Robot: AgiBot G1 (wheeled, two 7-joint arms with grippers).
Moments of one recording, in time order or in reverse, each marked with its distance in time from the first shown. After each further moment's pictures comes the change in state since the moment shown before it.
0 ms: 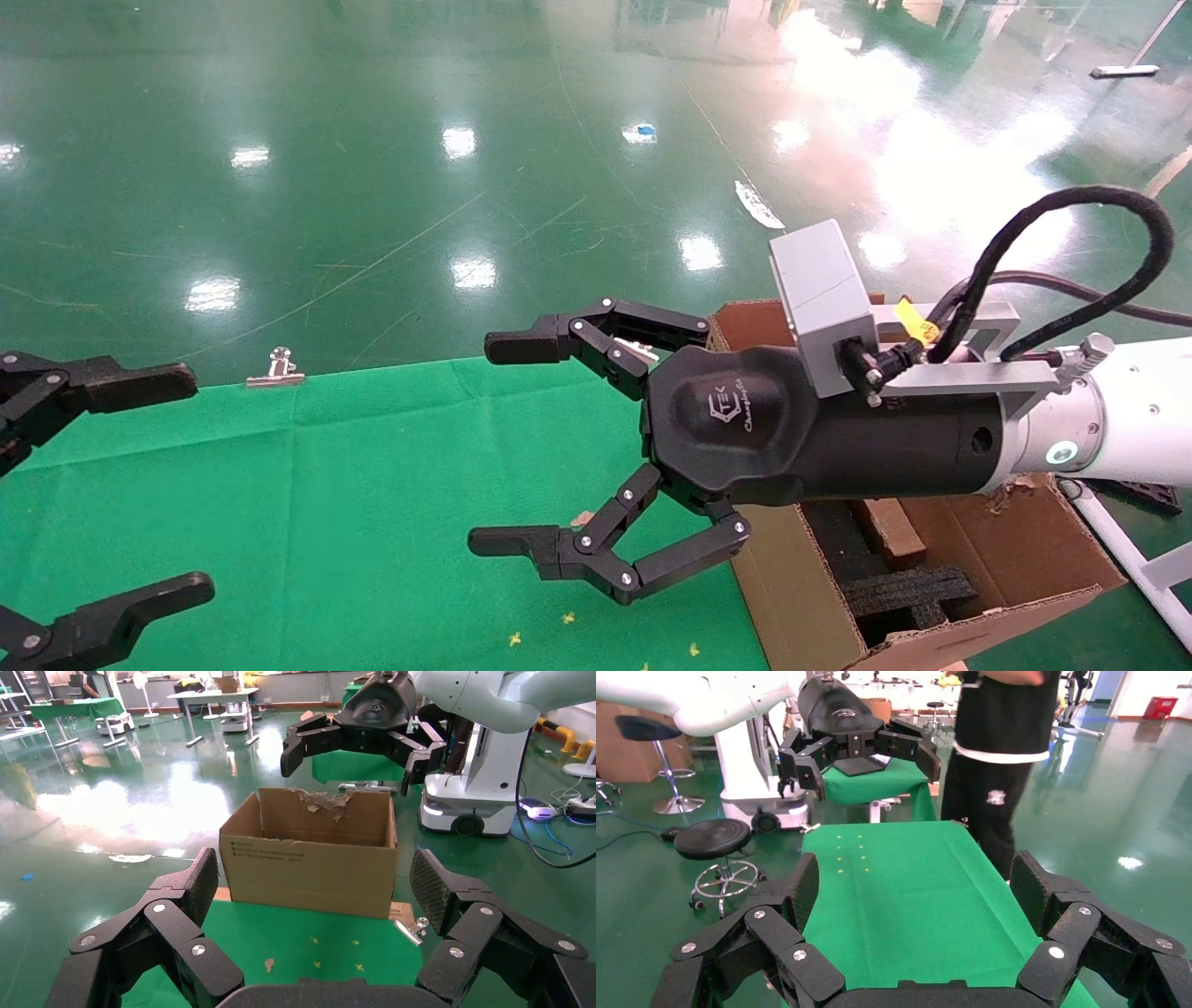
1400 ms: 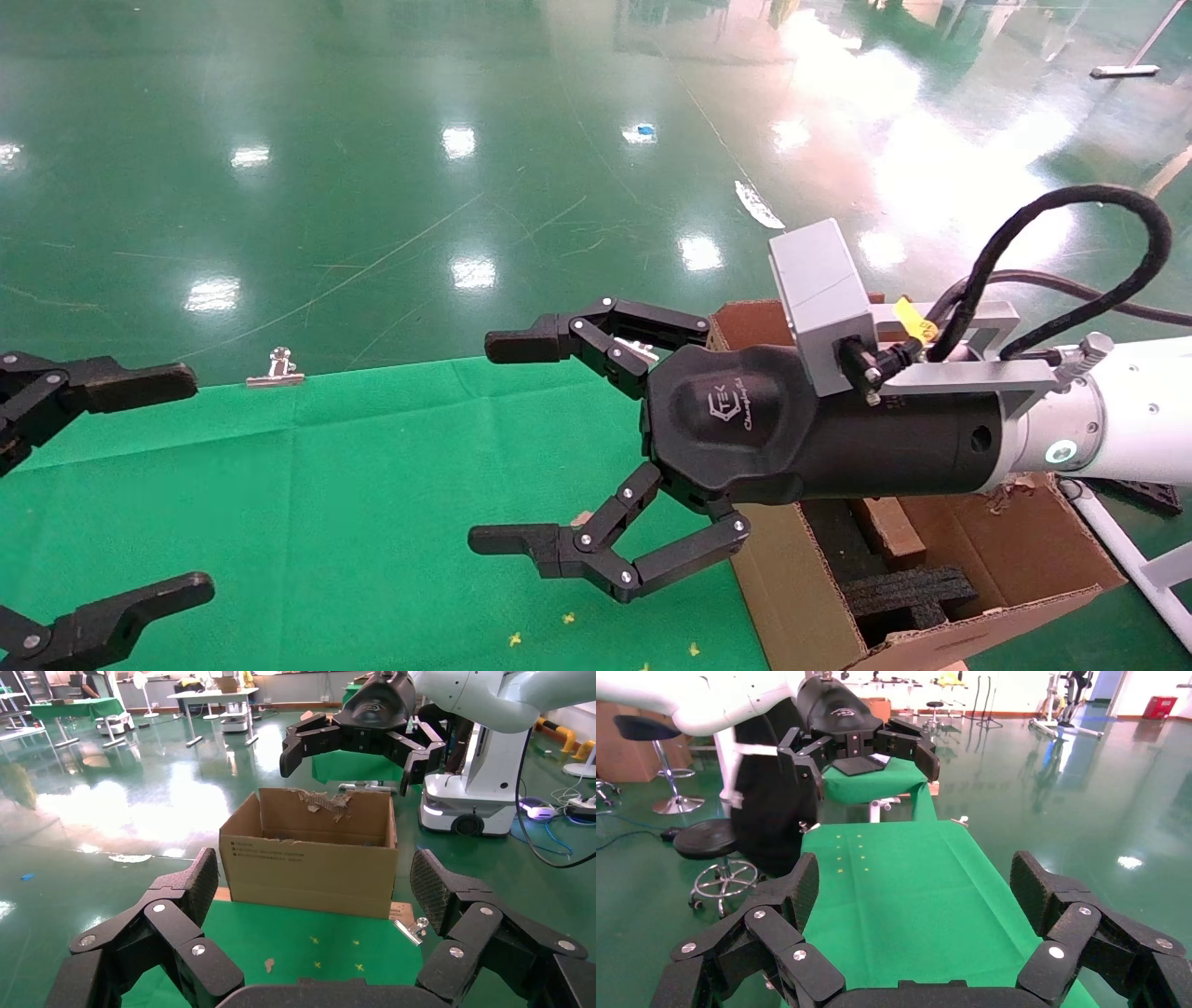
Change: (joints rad) left arm 0.000 0.000 0.000 0.000 0.000 0.000 0.000; right arm 0.002 0.000 -0.002 -0.002 -0.001 0.001 0.000
